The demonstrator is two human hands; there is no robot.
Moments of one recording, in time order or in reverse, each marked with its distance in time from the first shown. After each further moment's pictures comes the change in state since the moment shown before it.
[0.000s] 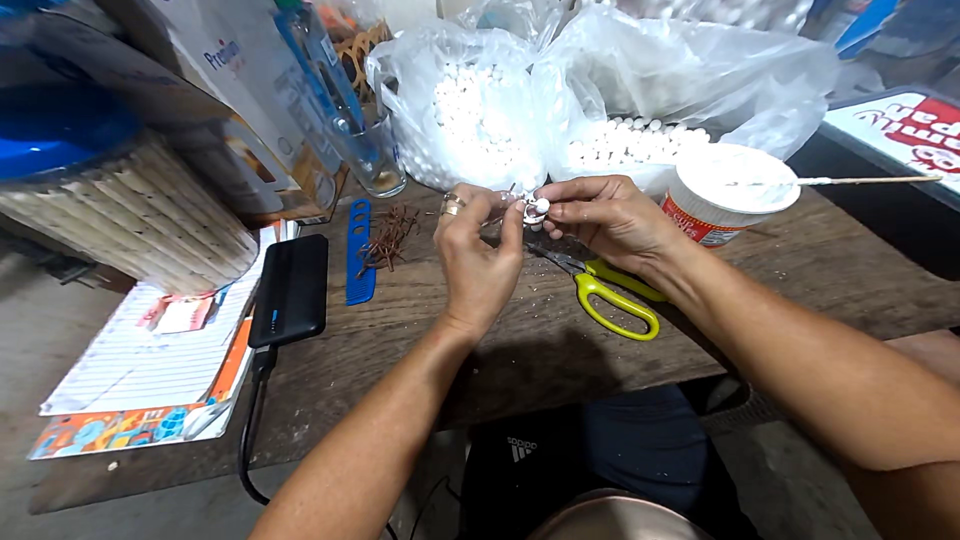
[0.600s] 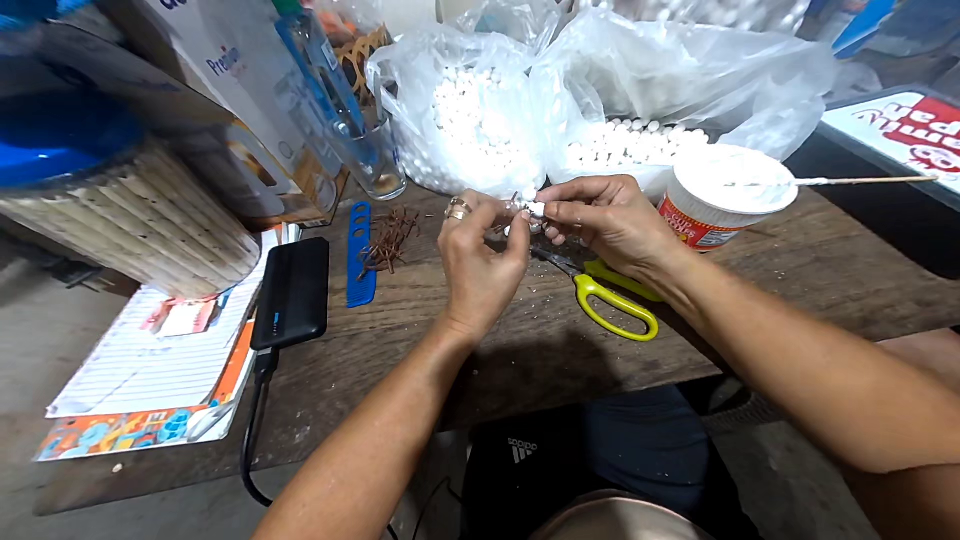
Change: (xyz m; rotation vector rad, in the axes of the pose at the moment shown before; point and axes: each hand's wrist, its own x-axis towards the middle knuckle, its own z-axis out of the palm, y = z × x) left_hand -0.002 -0.004 0.000 0.017 -0.045 0.006; right_hand -0.005 -0.001 0.008 -0.110 0.084 -0.066
